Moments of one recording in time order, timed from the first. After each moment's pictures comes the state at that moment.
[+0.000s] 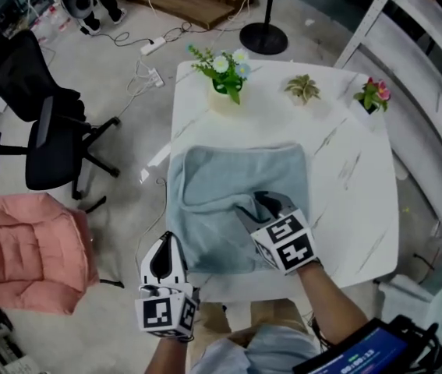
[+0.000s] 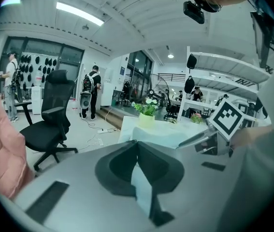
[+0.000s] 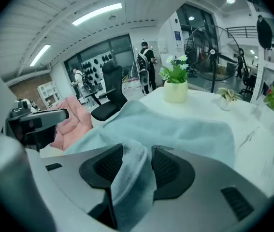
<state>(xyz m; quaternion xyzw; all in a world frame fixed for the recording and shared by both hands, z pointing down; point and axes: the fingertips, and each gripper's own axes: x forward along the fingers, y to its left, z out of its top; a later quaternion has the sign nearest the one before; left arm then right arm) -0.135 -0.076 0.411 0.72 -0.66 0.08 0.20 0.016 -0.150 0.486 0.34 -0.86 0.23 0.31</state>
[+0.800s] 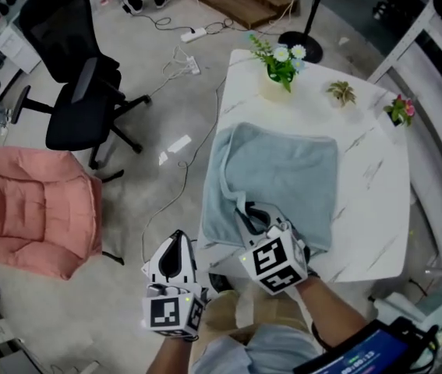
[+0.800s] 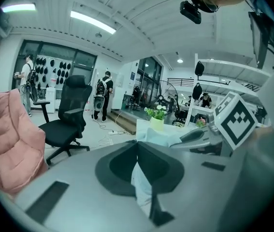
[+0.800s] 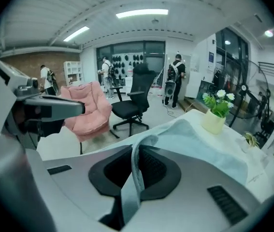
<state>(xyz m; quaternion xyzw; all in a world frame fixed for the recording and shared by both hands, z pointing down) -0.184 0.014 0.396 0.68 -0.71 0.05 0.20 -0.086 -0.059 0.445 0.25 -0.90 0.07 0.33</state>
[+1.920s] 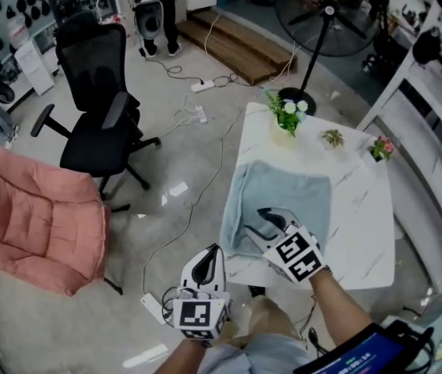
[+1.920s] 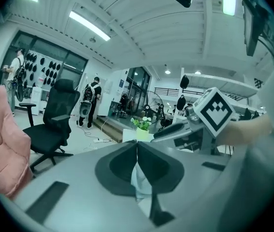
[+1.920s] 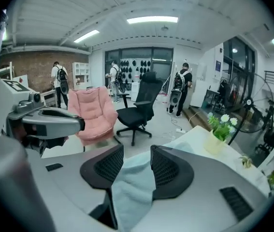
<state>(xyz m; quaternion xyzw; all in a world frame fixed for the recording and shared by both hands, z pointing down) -0.172 0.041 0.354 0.74 -0.65 0.00 0.17 -0.111 -0.043 0.383 0.23 -0.92 0.04 0.32</state>
